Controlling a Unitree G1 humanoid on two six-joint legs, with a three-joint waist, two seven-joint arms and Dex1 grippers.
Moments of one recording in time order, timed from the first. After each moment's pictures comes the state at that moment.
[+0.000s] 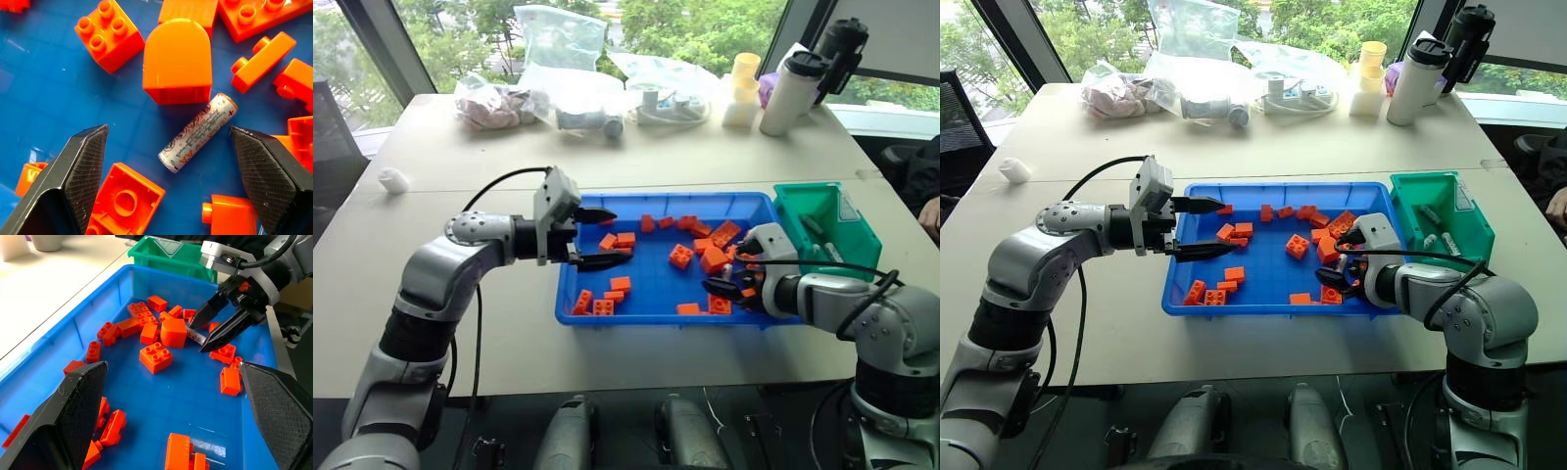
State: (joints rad) left arm -0.59 0.62 -0.10 -0.21 -0.55 0.69 -0.98; right arm -0.37 -0.51 -0.25 -0.49 0.68 1.61 0.20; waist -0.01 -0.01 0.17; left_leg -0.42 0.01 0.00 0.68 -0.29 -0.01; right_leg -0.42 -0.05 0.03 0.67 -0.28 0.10
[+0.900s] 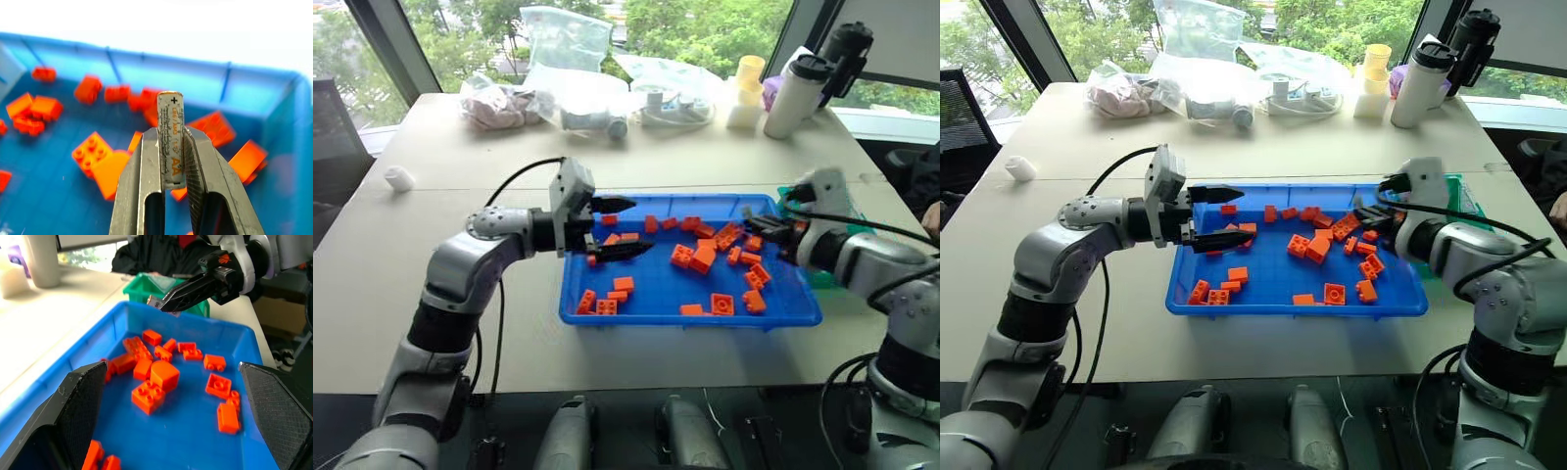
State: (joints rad) left arm -0.70 0.43 -0.12 -0.11 -0.52 0.59 -0.95; right arm -0.50 -0.60 -0.49 -0.49 0.61 1.40 0.33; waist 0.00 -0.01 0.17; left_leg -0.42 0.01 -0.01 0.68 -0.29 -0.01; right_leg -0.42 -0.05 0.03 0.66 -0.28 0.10
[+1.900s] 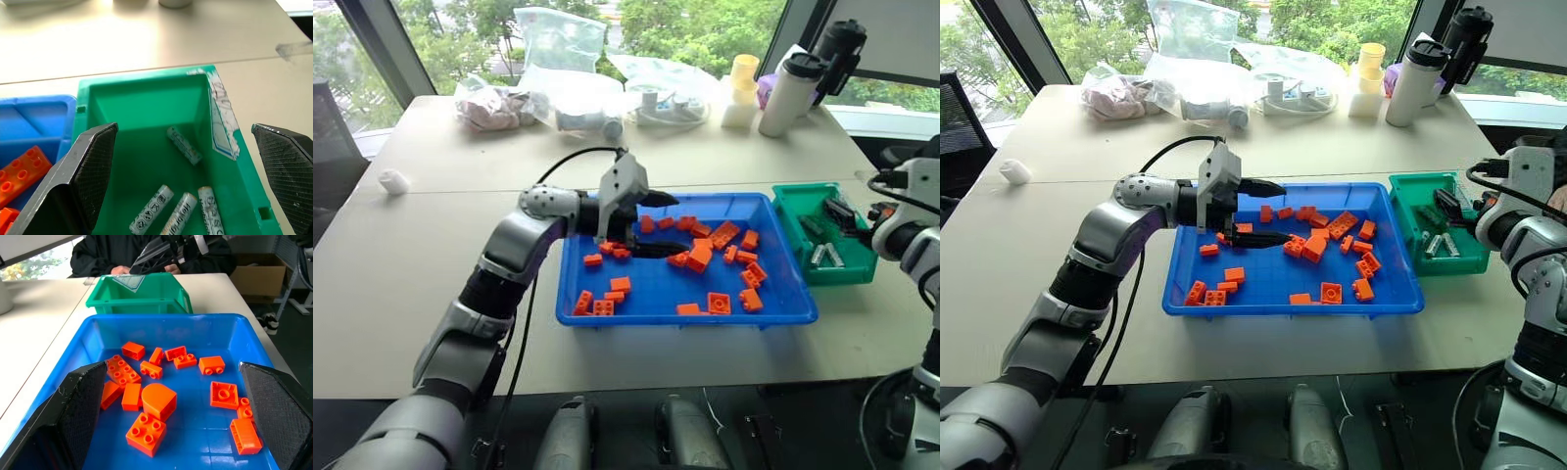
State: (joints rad) left arm -0.83 0.40 -0.26 0.07 -0.36 0.45 -1.10; right arm -0.44 -0.75 -0.54 -0.17 0.45 1.06 0.35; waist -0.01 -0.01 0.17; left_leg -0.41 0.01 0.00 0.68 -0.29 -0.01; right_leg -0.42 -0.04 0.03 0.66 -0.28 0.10
